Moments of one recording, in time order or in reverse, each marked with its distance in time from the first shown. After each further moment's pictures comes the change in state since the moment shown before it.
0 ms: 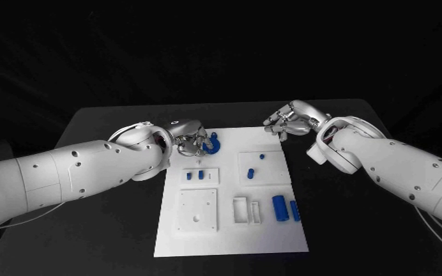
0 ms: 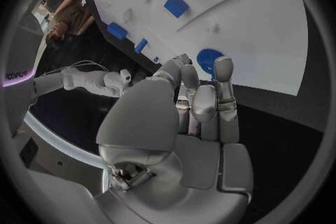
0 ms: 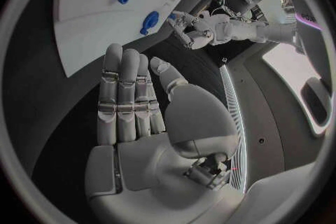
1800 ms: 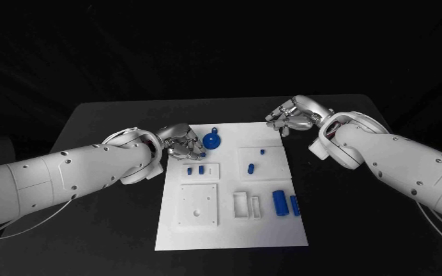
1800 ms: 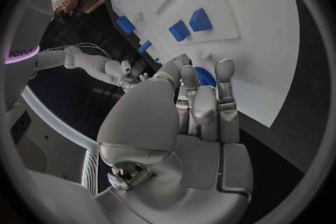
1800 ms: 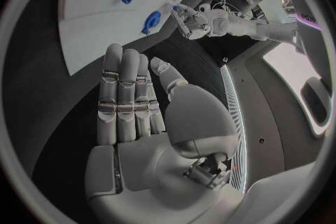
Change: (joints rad) left arm -0.055 -0.035 -0.002 -0.041 0.193 0.041 0.095; left_hand -0.005 0.016 -0.008 -0.028 -0.004 -0.002 -0.002 0.001 0.000 0.007 0.000 0.004 0.026 0.007 0.000 0.012 0.035 0.000 -0.008 0.000 0.043 0.000; right arm 0.000 -0.004 0.000 -0.006 0.000 0.000 0.004; right_hand -0.004 0.004 -0.003 0.003 0.000 0.000 0.000 0.000 0.000 0.000 0.000 0.000 0.000 -0.003 0.003 0.000 -0.001 0.000 0.000 0.000 -0.006 0.000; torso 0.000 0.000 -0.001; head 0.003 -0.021
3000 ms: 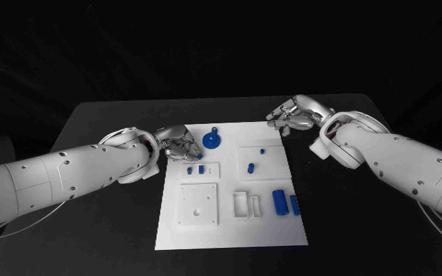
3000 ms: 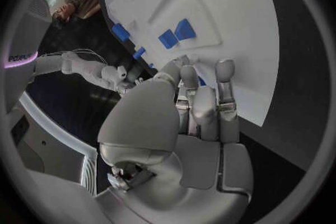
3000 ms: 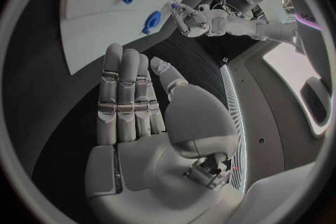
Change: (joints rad) left arm -0.004 -0.005 0.000 -0.017 -0.043 0.025 -0.020; left_hand 0.004 0.004 0.002 -0.008 0.000 -0.001 -0.001 -0.001 0.003 0.000 0.000 0.000 0.002 0.000 0.000 0.000 0.002 0.000 0.000 0.000 0.008 0.000; right arm 0.000 -0.004 0.000 0.001 0.000 0.000 0.003; right_hand 0.000 0.000 -0.004 -0.004 0.003 -0.003 0.003 0.000 0.000 0.000 0.000 0.000 0.000 0.000 0.000 0.000 -0.002 0.000 0.007 0.000 -0.009 0.002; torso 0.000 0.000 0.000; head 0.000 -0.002
